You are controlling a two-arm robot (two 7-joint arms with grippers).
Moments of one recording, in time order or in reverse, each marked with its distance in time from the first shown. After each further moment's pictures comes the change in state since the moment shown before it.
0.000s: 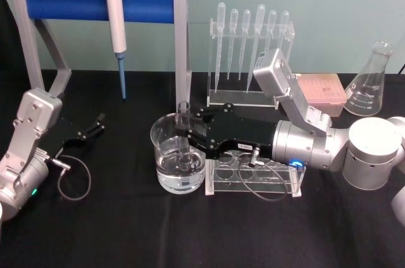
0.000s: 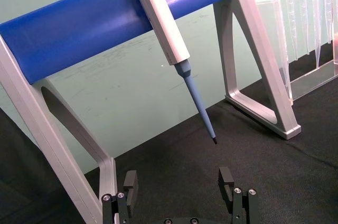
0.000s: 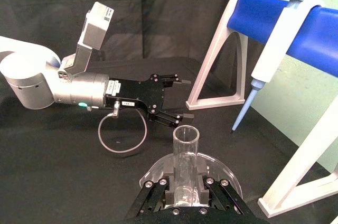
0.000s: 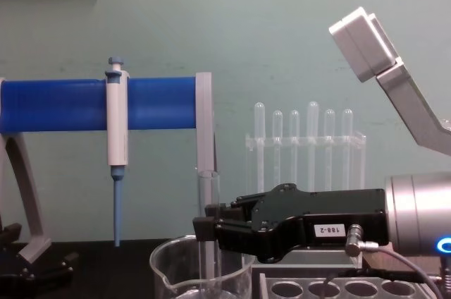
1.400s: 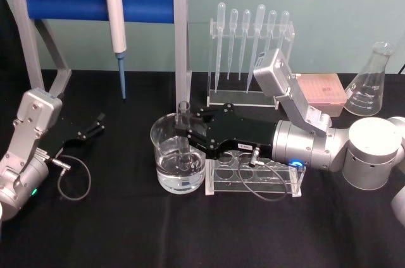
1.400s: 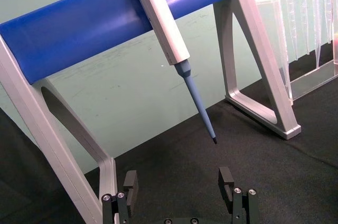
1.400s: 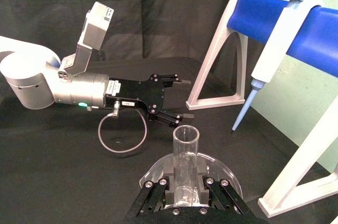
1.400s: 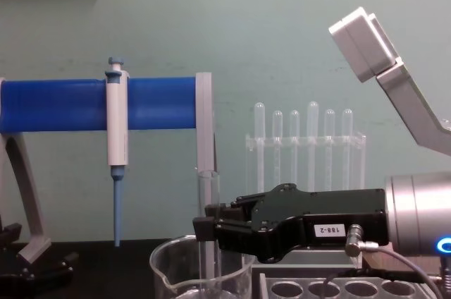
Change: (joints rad) left arm 0.000 0.000 0.000 0.000 0.000 0.000 0.000; right arm 0.000 0.000 0.000 0.000 0.000 0.000 0.000
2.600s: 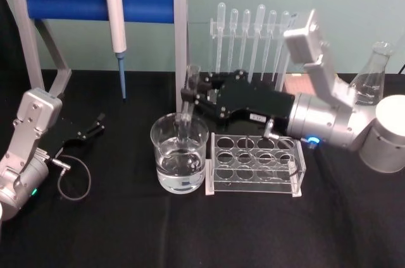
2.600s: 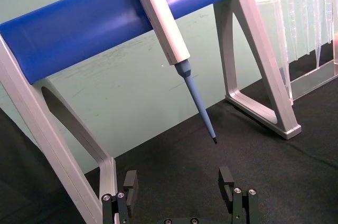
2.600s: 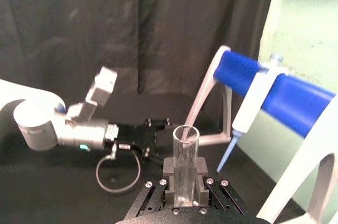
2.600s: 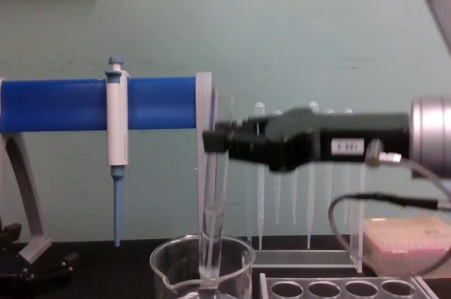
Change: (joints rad) left arm 0.000 0.000 0.000 0.000 0.000 0.000 0.000; right arm -0.014 0.036 0.083 -0.128 0.056 0.013 -0.006
